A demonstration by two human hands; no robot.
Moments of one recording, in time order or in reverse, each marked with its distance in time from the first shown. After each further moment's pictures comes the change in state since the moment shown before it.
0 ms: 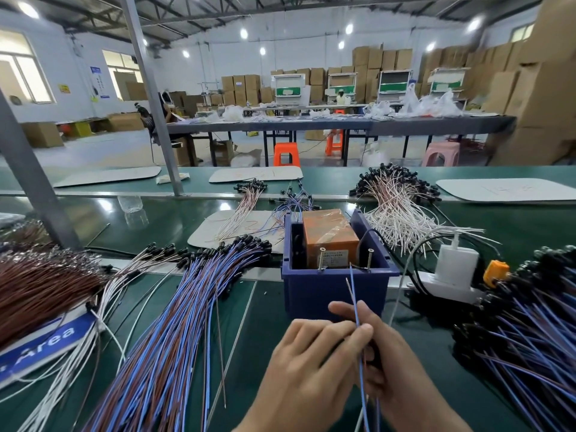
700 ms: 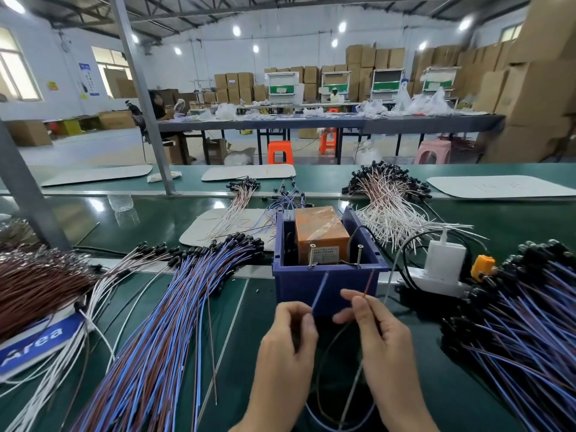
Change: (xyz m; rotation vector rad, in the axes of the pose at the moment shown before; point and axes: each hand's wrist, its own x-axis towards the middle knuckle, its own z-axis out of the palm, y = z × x) left_hand -0.016 -0.007 0.018 -0.418 -0.059 -0.859; right_hand 0.001 0.011 -0.002 -0.536 0.387 -0.566
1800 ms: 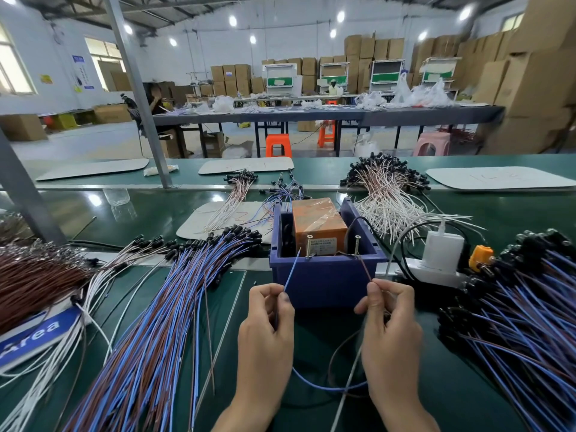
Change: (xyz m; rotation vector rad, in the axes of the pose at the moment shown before) left_hand 0.009 -0.006 -0.007 -0.064 0.162 -0.061; right_hand 0.004 0.017 -0.001 -0.251 0.250 -0.185
